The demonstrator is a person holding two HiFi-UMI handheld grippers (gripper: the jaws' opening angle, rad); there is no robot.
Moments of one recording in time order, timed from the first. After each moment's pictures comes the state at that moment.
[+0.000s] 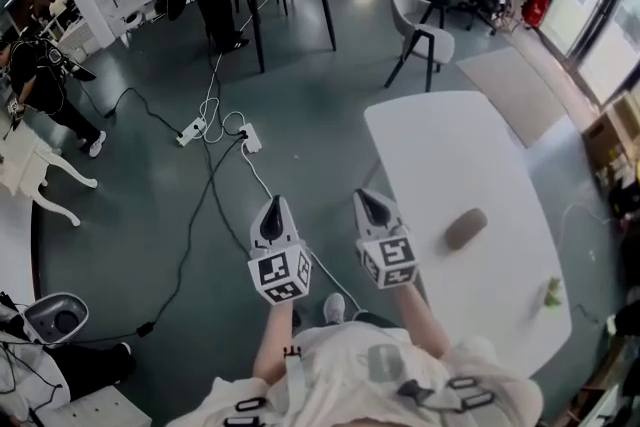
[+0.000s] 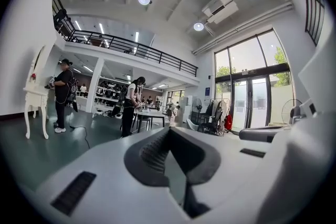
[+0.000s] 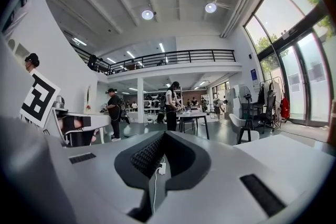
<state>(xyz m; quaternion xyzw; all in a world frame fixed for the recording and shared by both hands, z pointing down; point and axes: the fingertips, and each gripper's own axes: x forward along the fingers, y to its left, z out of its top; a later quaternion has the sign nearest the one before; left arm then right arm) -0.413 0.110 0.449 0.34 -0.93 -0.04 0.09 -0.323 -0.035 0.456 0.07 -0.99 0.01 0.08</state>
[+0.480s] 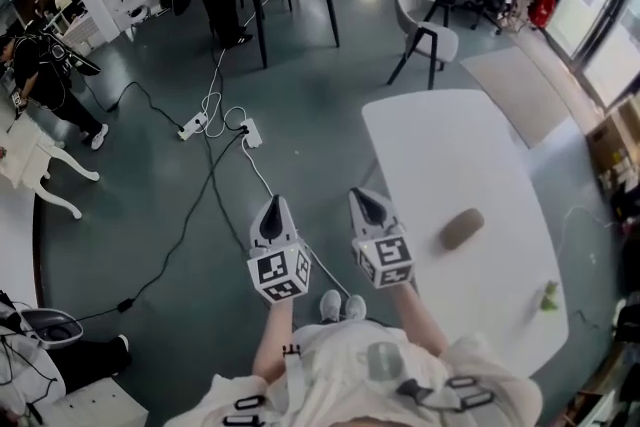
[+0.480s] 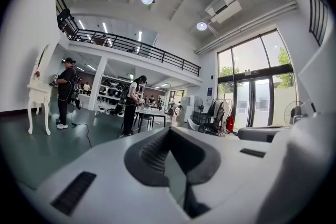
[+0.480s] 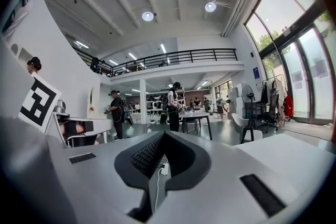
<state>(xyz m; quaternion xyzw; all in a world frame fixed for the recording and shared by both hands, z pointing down) -0.391 0.089 0.446 0.33 -0.94 -0.05 0.10 -0.308 -0.050 0.445 0.05 -1.00 0.02 0.08</state>
